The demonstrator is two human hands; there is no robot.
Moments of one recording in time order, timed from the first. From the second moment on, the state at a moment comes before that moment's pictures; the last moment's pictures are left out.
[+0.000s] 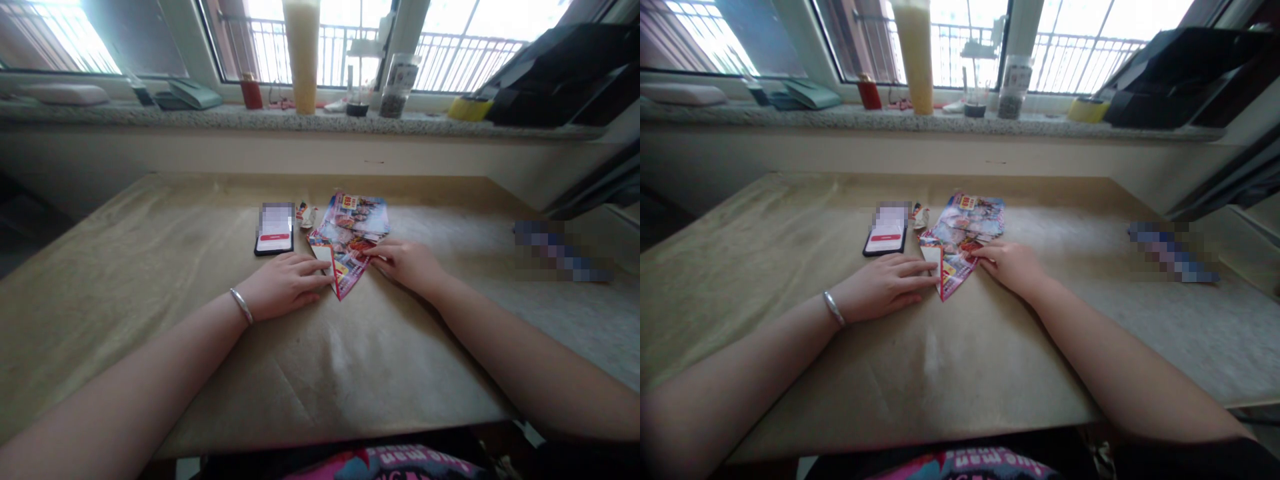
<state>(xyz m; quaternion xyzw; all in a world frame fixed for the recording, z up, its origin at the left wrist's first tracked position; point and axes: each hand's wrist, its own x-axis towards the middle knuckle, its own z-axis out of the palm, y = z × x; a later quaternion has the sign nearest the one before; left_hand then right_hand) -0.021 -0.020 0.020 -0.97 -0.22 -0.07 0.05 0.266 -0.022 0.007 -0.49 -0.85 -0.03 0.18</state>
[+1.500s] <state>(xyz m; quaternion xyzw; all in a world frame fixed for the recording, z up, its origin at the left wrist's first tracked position) -0.022 -0.020 0.021 -0.97 -0.22 -0.10 0.02 0.239 -0.036 0.025 -0.50 -0.82 0.20 0.20</state>
